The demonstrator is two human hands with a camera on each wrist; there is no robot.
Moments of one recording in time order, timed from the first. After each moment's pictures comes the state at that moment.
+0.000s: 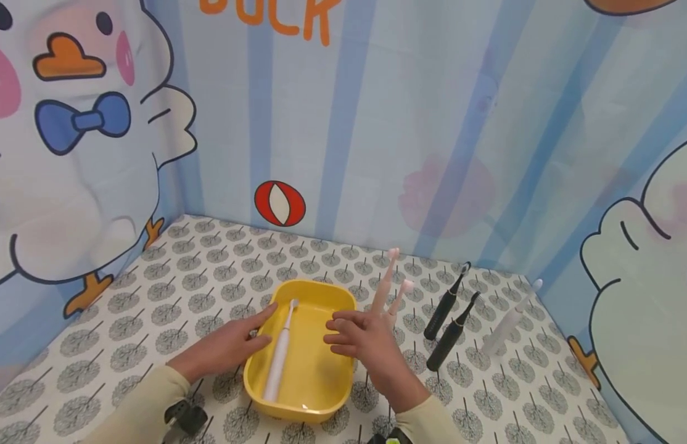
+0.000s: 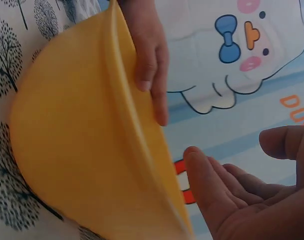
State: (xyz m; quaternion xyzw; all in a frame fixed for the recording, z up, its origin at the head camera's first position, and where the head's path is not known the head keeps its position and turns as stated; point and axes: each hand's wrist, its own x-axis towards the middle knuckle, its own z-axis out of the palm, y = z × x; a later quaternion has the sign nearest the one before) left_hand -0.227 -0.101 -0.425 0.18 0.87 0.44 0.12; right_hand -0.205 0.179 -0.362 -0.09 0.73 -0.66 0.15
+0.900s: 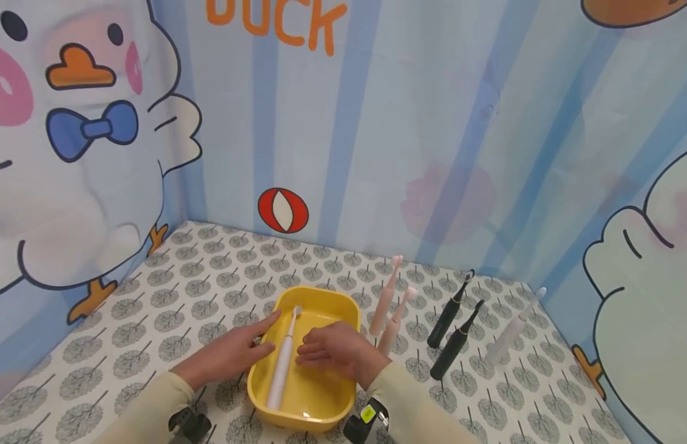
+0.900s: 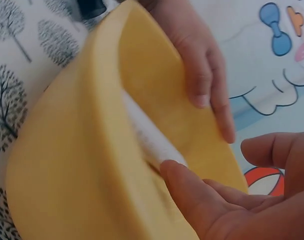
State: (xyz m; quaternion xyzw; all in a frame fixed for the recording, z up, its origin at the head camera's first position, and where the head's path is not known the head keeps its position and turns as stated) left_hand -0.227 -0.101 -0.421 0.18 0.89 0.41 0.11; right_hand -0.243 0.132 -0.384 -0.02 0.68 -0.66 0.31
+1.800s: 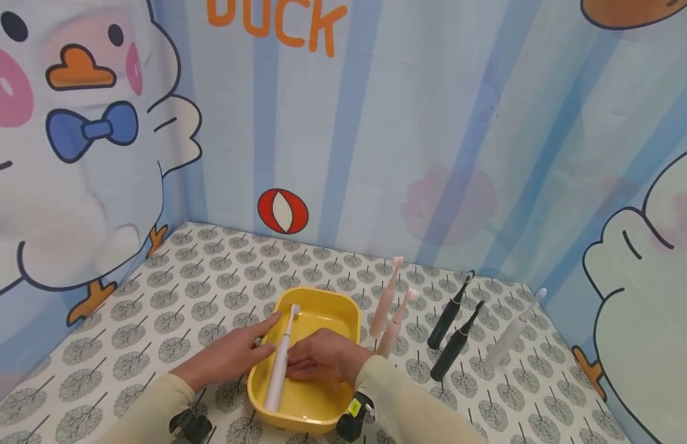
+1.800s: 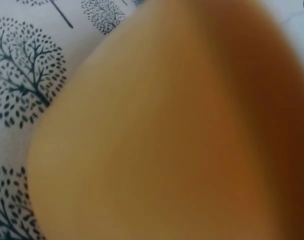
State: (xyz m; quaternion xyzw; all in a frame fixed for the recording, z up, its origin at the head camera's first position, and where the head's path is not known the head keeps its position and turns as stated) left_hand -0.228 -0.098 -0.425 0.19 0.89 0.40 0.09; right_hand -0.256 0.113 -0.409 -0.04 0.70 -0.61 0.37
